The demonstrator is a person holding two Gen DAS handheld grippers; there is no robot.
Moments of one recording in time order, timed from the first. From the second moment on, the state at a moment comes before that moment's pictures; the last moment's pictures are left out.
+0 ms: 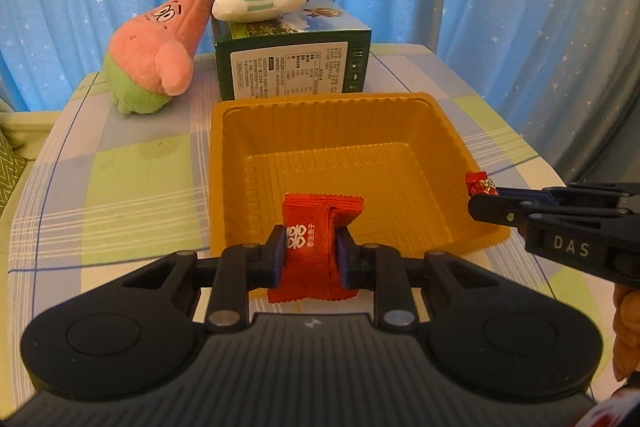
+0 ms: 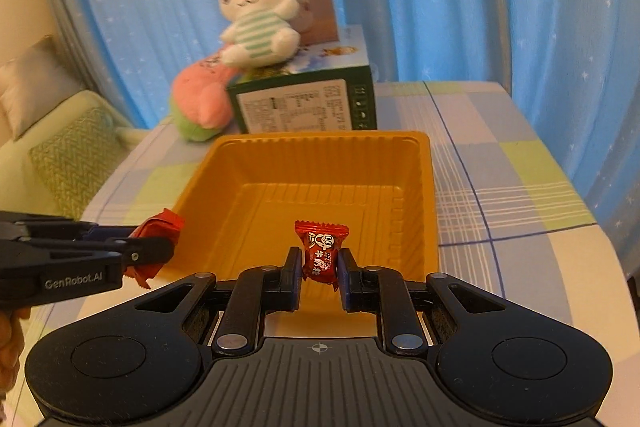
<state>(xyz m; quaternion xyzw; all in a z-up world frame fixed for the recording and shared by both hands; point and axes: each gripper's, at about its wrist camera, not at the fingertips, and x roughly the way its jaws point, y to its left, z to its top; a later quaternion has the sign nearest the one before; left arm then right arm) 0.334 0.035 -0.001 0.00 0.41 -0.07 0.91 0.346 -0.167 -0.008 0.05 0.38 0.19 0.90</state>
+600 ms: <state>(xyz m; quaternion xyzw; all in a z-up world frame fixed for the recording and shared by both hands) 0.372 0.031 -0.030 0.00 0.41 -0.07 0.91 0.396 -0.163 -0.042 0.06 0.41 0.17 0.89</state>
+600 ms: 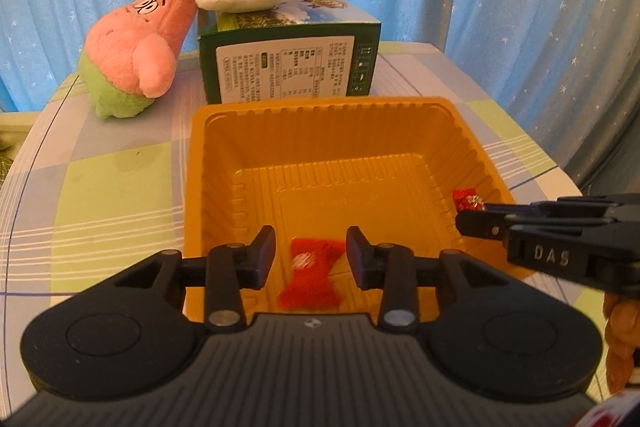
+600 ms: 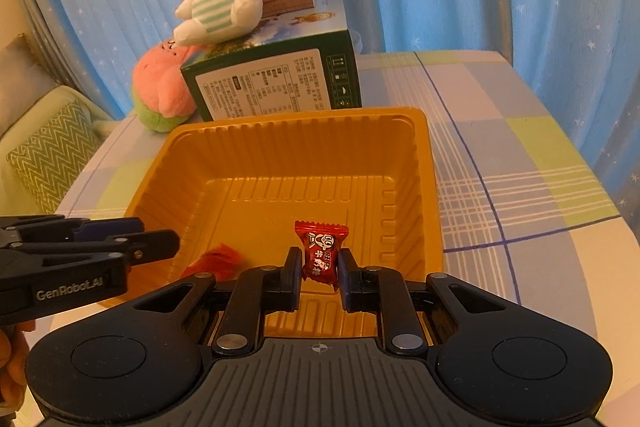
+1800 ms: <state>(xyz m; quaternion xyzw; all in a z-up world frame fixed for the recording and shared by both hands) 0.201 0.045 0.030 -0.05 0.38 -0.05 0.92 0.230 -0.211 0.038 0.09 0.36 0.16 0.92</state>
